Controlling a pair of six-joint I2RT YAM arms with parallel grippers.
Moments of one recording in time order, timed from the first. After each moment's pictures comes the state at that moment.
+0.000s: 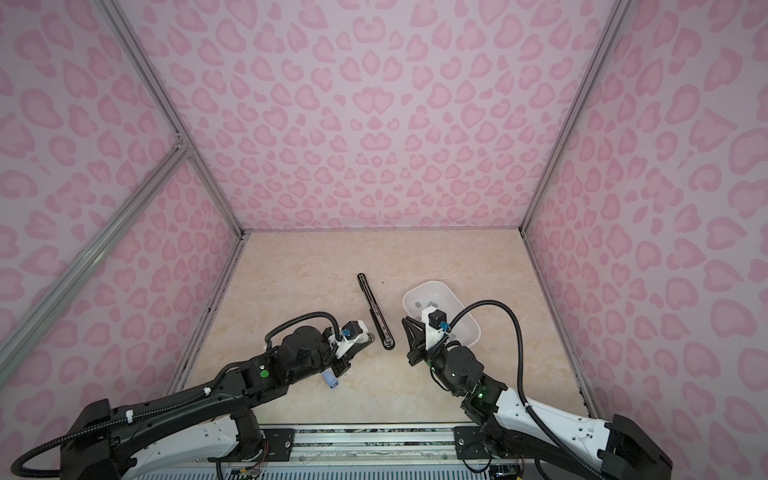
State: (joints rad) left arm -0.98 0.96 0.53 0.03 -0.01 0.20; right arm 0.91 0.77 0.23 0.50 0.29 0.27
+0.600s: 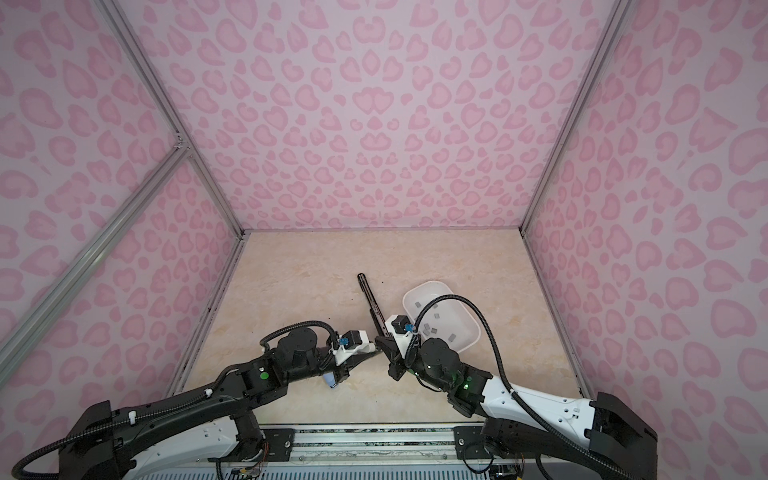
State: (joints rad) left arm -0.97 0.99 0.50 0.12 0.20 0.24; right arm 1.01 0.99 0.37 0.38 0.07 0.24
